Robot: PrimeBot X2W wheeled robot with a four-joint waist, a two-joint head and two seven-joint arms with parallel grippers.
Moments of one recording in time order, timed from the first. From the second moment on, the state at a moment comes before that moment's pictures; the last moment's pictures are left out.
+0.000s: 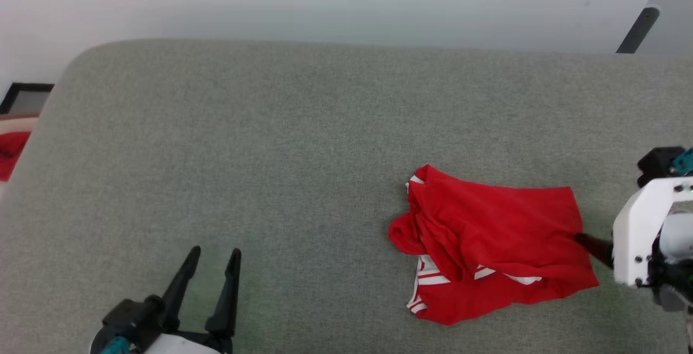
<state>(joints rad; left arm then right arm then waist) 0.01 0.23 -0.12 0.12 -0.40 -0.13 -0.26 -0.34 -0.30 -0.03 0.09 0.46 0.13 1.07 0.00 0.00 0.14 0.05</state>
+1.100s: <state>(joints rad) -0.06 0.28 -0.13 0.10 -0.42 -0.13 -0.26 -0.32 -0.18 -0.09 0.13 0.44 0.13 0.85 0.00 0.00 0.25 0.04</state>
